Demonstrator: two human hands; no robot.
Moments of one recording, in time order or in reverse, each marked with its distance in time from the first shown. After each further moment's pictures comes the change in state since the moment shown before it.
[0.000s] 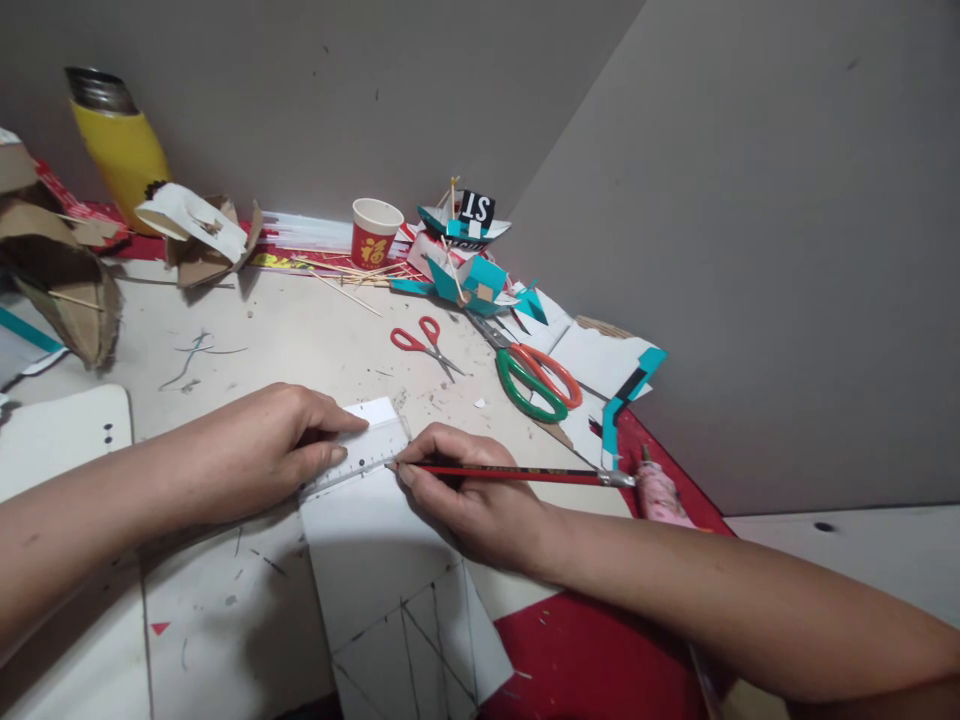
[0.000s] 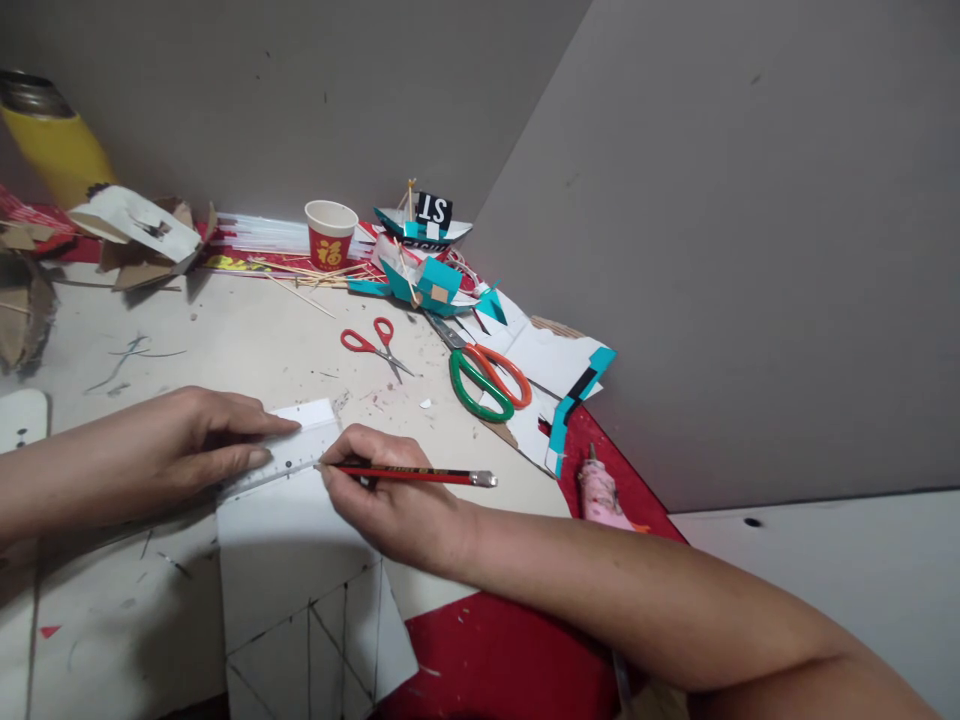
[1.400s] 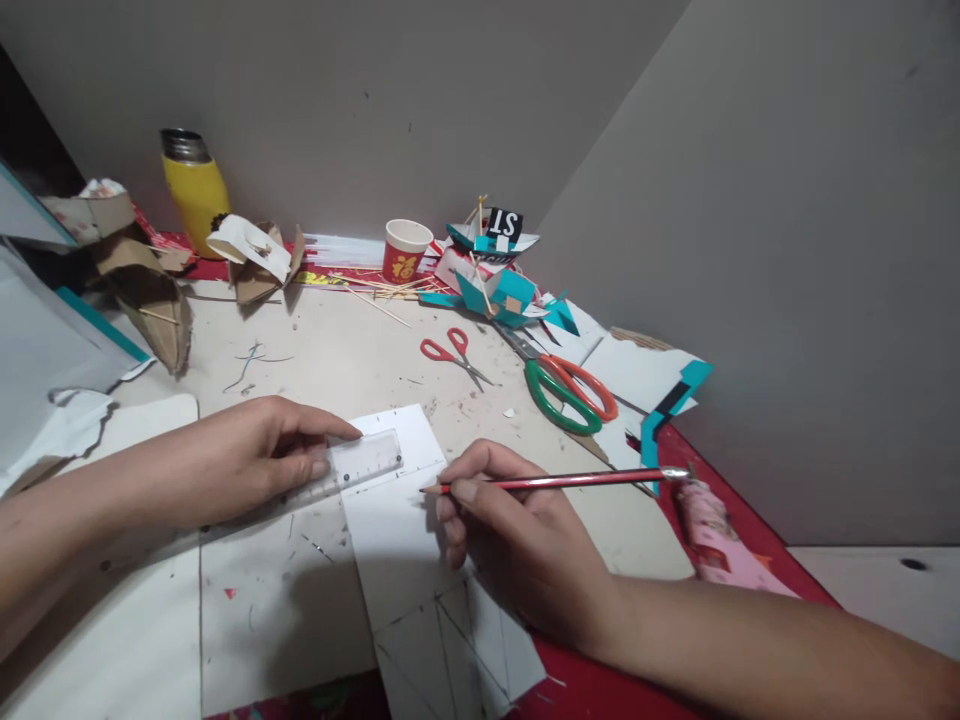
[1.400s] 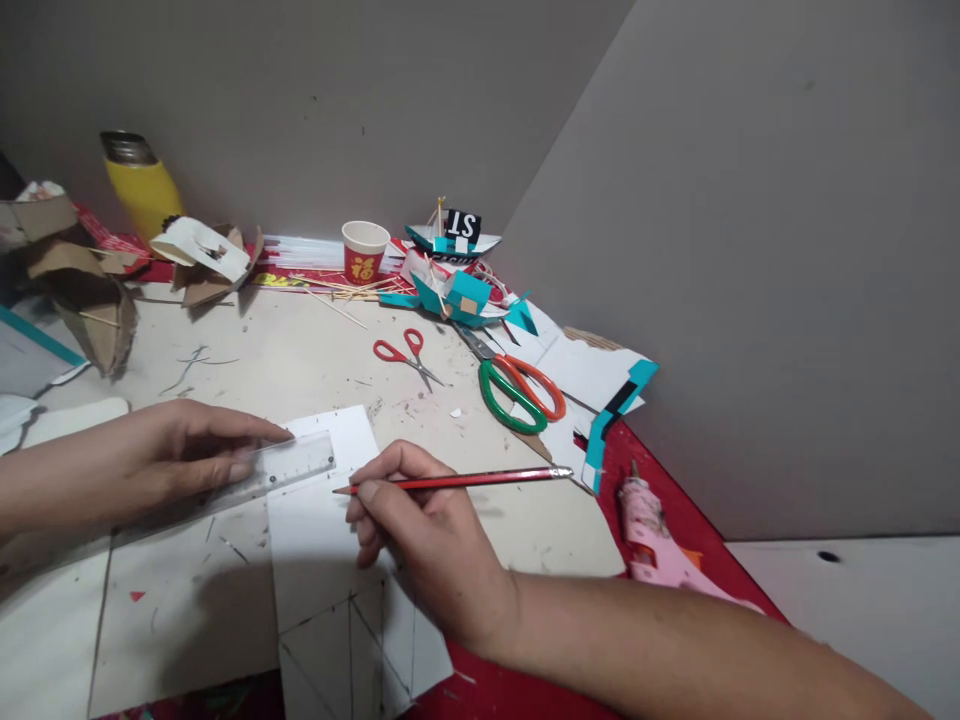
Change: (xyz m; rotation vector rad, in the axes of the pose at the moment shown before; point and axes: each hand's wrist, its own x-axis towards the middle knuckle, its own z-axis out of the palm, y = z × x) left_hand -0.041 -0.016 -0.021 -0.083 -0.125 -0.150; right_hand -0.020 -0.030 0.026 0.910 0.176 0.467
